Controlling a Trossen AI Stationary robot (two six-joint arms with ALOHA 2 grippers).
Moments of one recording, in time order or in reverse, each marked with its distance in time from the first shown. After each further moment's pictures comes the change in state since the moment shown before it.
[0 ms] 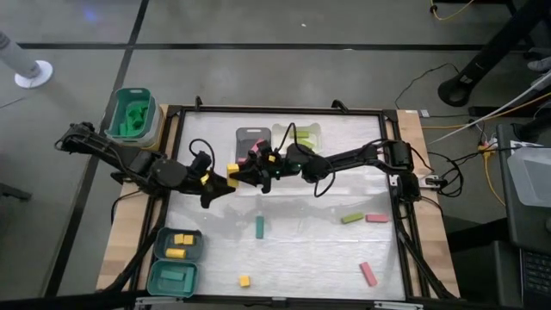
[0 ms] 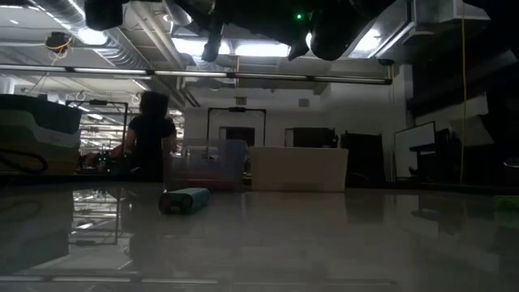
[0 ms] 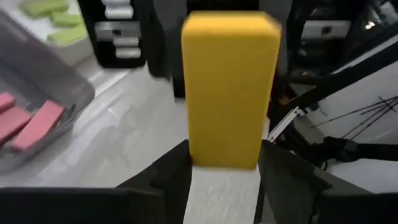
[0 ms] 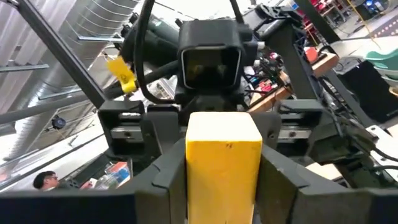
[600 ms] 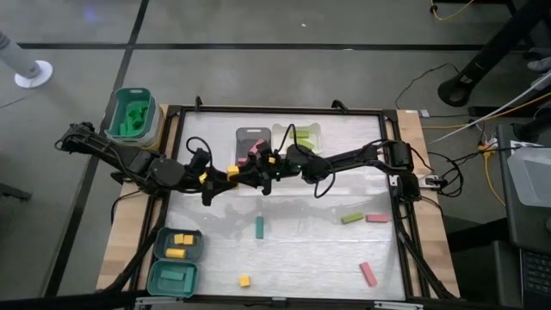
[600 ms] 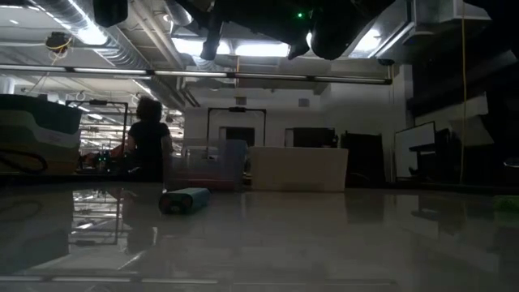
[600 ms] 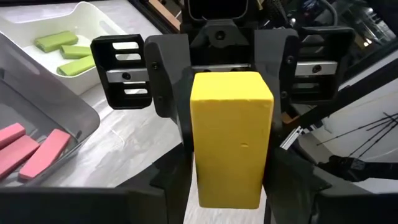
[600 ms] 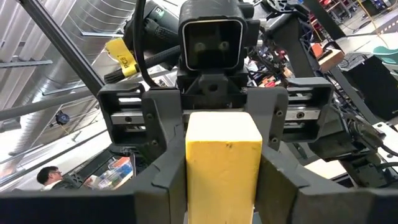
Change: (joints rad) left arm 0.000 0.000 0.001 0.053 -0.085 0.051; right arm 0.003 0.000 0.000 -0.001 -0.015 -0.003
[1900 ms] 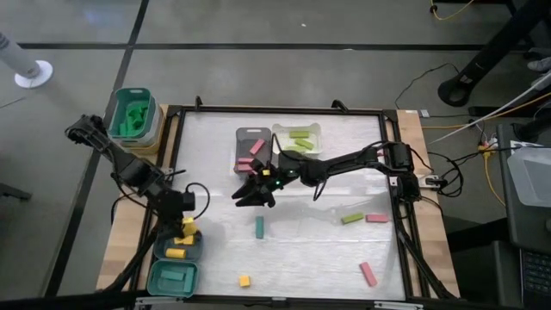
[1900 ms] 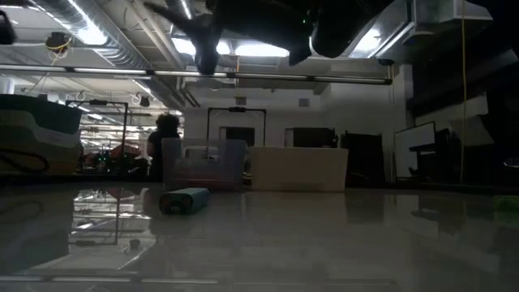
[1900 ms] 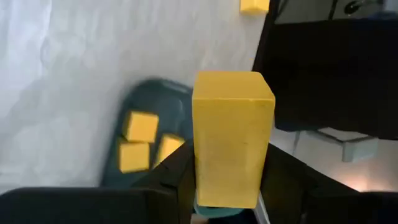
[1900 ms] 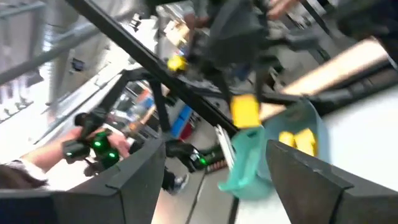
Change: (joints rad) left arm -0.237 0.000 0.000 -0.587 0.728 -0.142; right arm 0.024 0.001 0.000 -0.217 -0.261 0.086
